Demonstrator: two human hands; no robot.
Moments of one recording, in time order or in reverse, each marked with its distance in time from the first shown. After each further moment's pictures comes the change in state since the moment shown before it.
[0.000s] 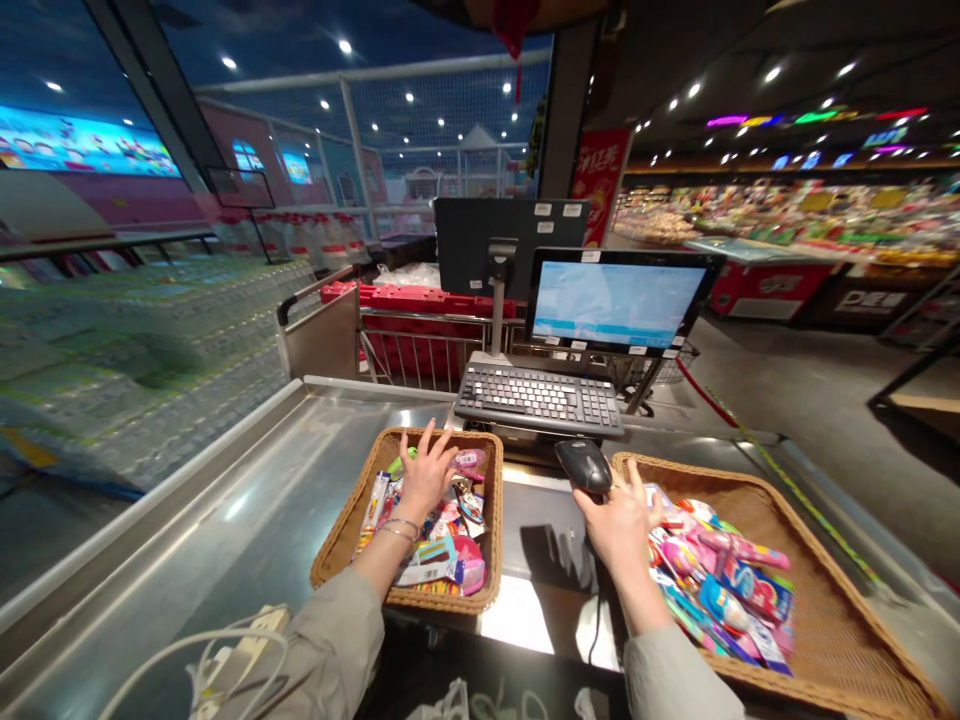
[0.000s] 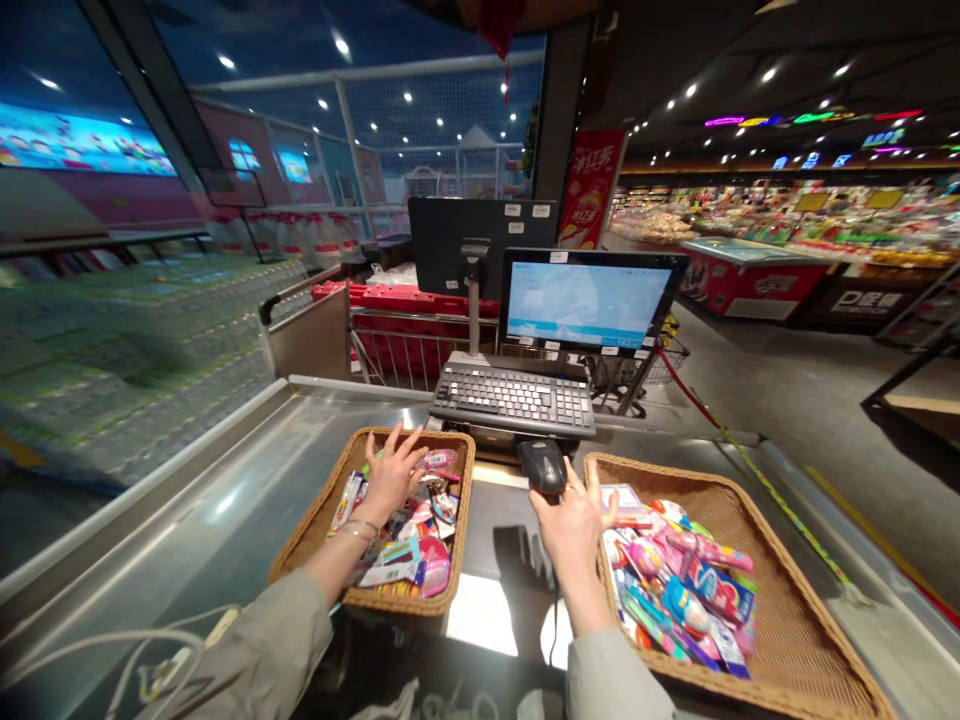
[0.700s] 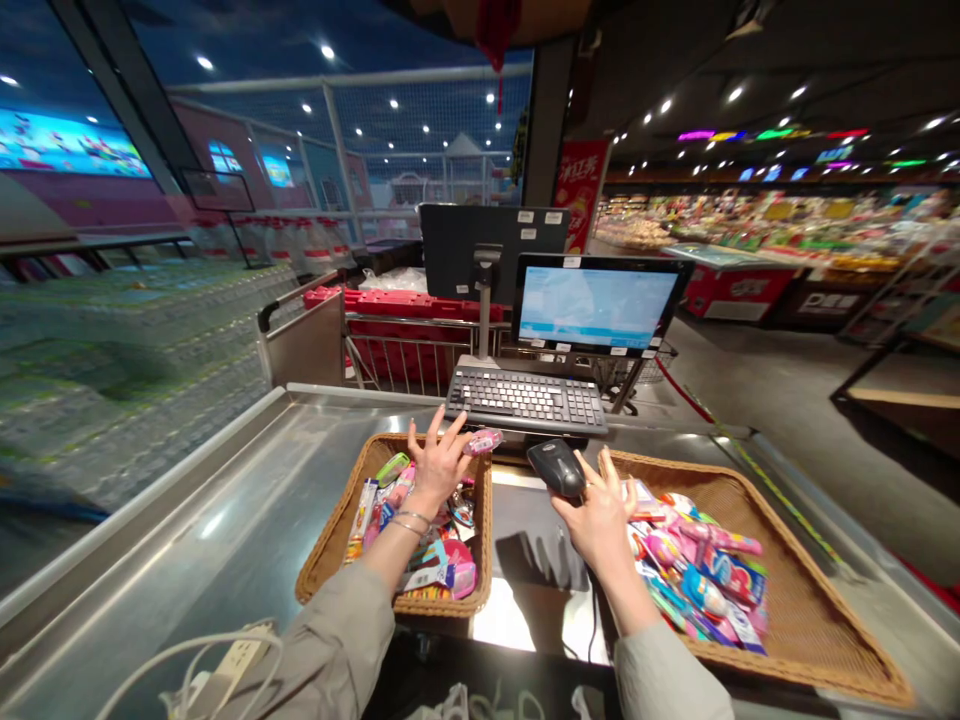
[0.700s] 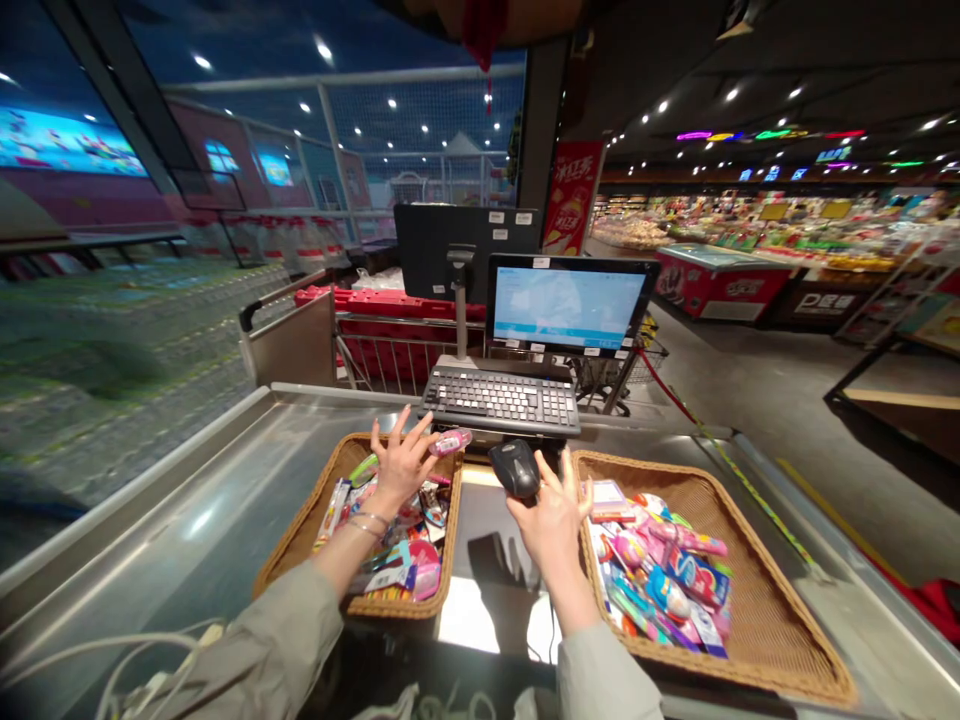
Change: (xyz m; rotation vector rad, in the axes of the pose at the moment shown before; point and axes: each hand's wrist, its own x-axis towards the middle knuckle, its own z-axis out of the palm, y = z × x) left_hand 0.035 0.038 -0.010 -0.091 0.236 0.054; right_hand -0.005 -0.015 -0.015 0.003 -0.081 -0.154
